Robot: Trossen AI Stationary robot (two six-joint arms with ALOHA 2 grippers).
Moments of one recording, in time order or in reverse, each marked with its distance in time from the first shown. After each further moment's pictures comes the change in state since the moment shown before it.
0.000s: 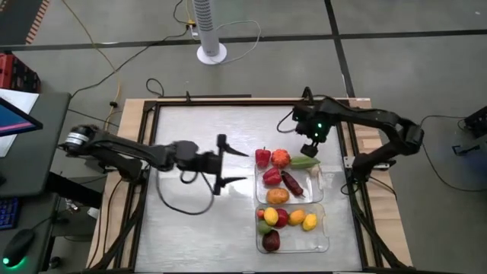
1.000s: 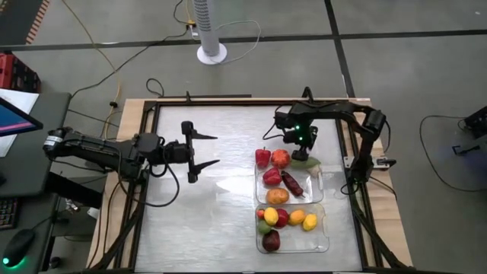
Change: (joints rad) left arm 0.013 -0.391 -0.189 -0.099 -0.158 0.085; right arm 0.017 0.404 0.119 -0.040 -0.003 -0.157
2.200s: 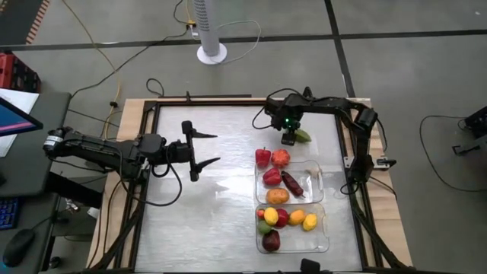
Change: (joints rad) left arm 0.000 0.001 0.000 -0.064 -0.065 0.011; right arm -0.036 0.087 0.174 0.236 0.317 -0.161
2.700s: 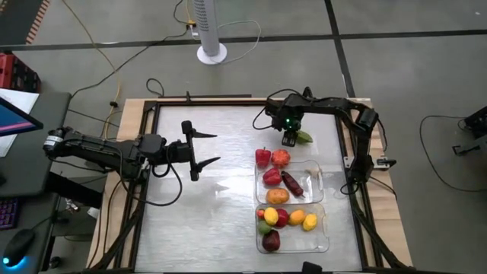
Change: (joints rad) left arm 0.000 0.000 0.000 -0.011 -0.016 -0.001; right arm 0.008 -0.016 0.000 -0.040 -0.033 0.025
